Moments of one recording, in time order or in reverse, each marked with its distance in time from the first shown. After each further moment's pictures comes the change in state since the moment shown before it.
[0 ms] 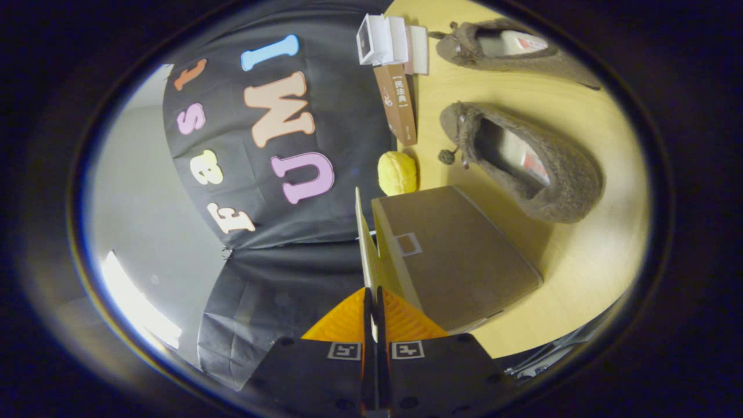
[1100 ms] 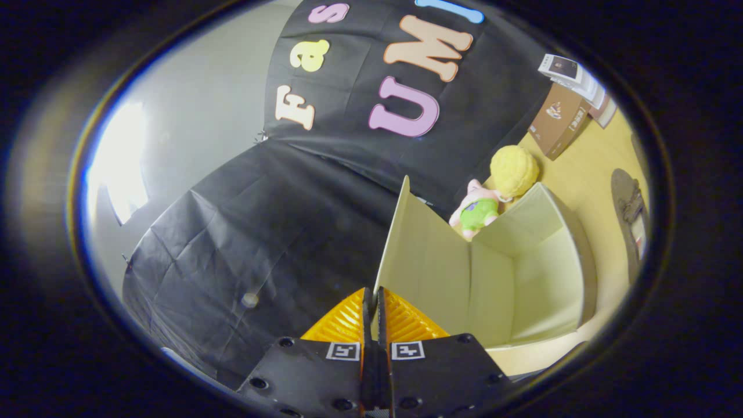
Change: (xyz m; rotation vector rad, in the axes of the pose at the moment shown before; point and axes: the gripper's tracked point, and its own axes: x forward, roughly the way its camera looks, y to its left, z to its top) arm 0.073 0.153 -0.147 -0.603 0.217 0.087
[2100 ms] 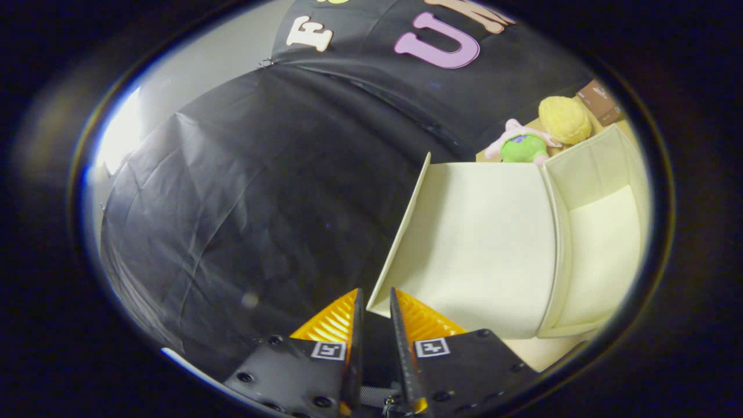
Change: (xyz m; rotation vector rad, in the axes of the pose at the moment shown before) arm 0.109 0.012 -0.141 -0.157 0.308 -0.043
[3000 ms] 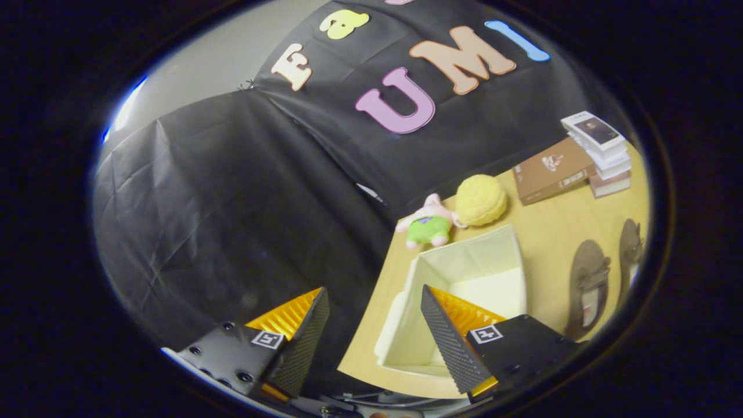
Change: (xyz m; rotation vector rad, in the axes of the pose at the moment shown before) arm -0.141 -0.122 0.120 -0.146 -0.247 -0.338
